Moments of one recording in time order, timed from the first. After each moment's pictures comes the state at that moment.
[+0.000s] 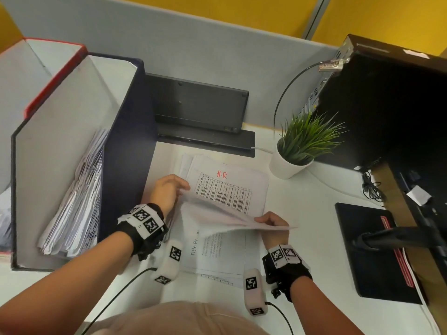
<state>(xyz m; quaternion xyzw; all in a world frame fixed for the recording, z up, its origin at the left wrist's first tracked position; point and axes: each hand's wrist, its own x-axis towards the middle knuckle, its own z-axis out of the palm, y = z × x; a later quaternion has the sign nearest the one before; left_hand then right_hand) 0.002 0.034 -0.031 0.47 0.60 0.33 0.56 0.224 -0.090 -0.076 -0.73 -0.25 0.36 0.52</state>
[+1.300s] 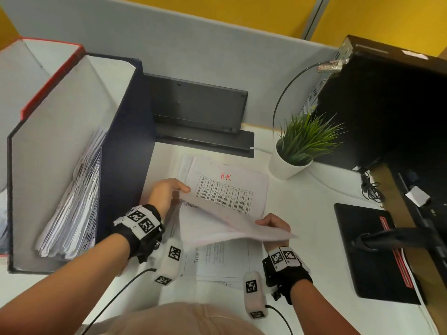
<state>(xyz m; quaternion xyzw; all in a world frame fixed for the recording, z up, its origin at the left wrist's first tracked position) 0.003 0.029 -0.021 0.43 0.58 0.32 0.62 0.228 -0.090 -0.074 -0.67 -0.15 0.42 0.60</state>
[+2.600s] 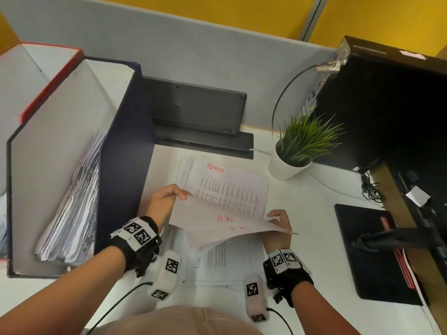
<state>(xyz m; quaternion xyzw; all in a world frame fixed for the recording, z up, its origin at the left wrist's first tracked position) -0.005 0.019 -0.036 0.44 0.51 0.35 0.64 0.222 -0.091 -0.066 -0.76 -0.24 0.32 0.52</state>
